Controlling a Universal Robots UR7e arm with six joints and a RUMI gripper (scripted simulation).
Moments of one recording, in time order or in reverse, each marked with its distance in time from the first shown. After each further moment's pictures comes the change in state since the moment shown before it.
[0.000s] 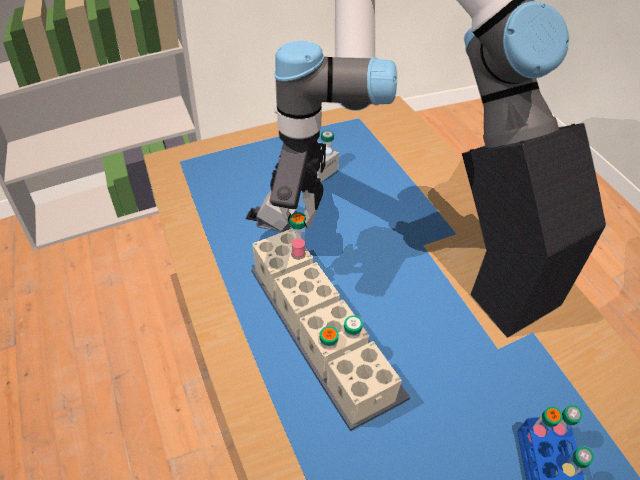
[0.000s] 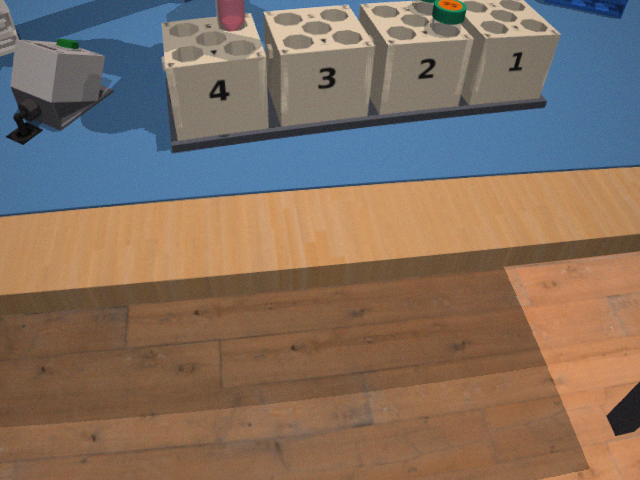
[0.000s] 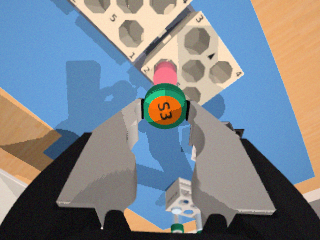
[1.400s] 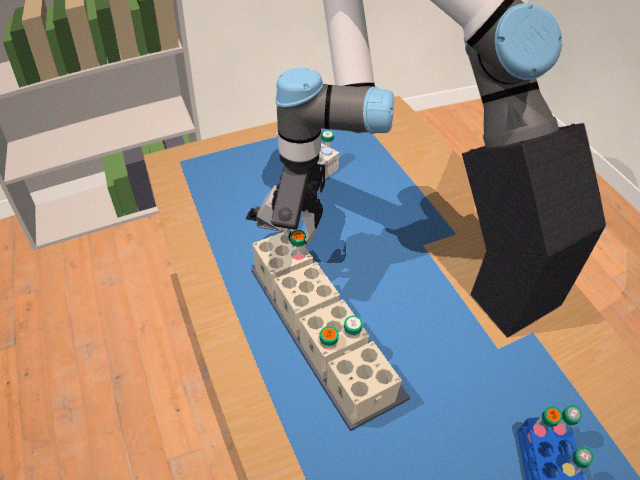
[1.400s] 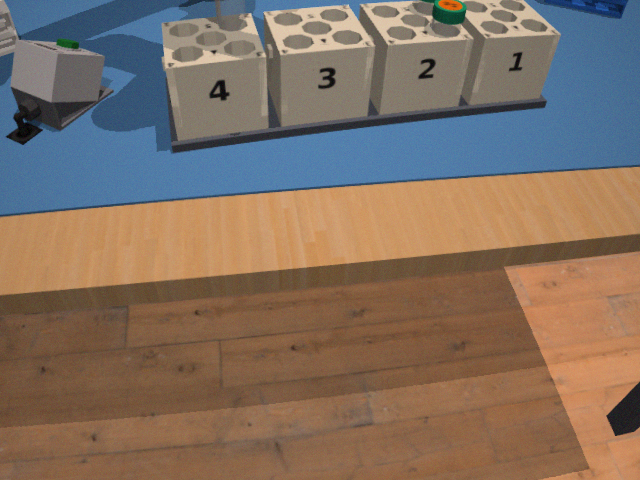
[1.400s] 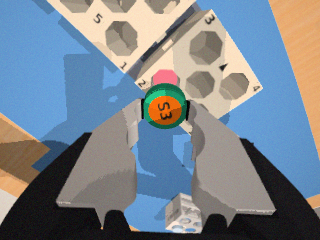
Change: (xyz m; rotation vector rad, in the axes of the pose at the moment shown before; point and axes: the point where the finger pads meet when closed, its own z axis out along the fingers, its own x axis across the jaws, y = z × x) arm 0.000 0.000 0.050 0.000 0.000 0.000
